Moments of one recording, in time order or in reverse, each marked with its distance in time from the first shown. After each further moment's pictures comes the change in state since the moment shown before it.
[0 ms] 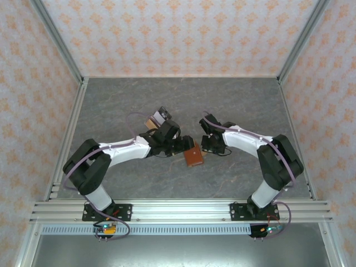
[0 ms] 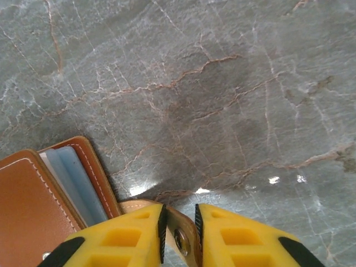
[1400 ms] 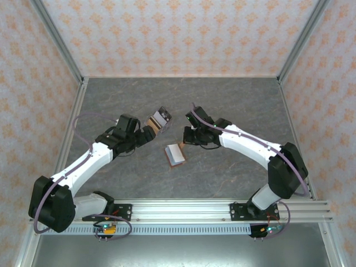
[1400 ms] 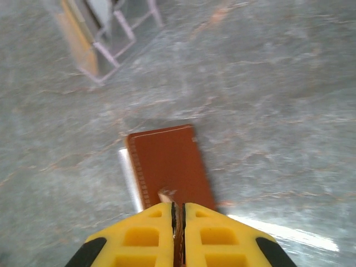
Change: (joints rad) left arm 0.338 -0.425 -0.149 -0.314 -0.138 0.158; right arm 0.169 -0.089 0.179 0.030 -0.058 0.021
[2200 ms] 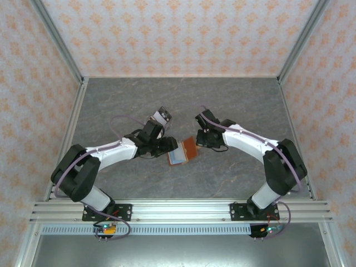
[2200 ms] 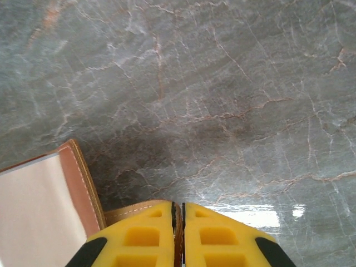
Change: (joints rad) left arm -0.199 0.342 0.003 0.314 0.224 -0.088; right arm -0.117 0.036 -0.106 -0.028 0.088 -0.005
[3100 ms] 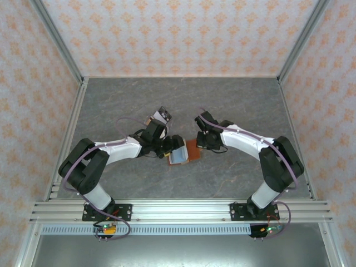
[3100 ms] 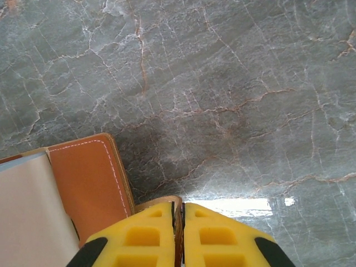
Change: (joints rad) left arm -0.005 0.082 0.006 0.135 0.112 -0.085; right arm 0.000 0.033 -0.015 0.014 -0.003 0.000
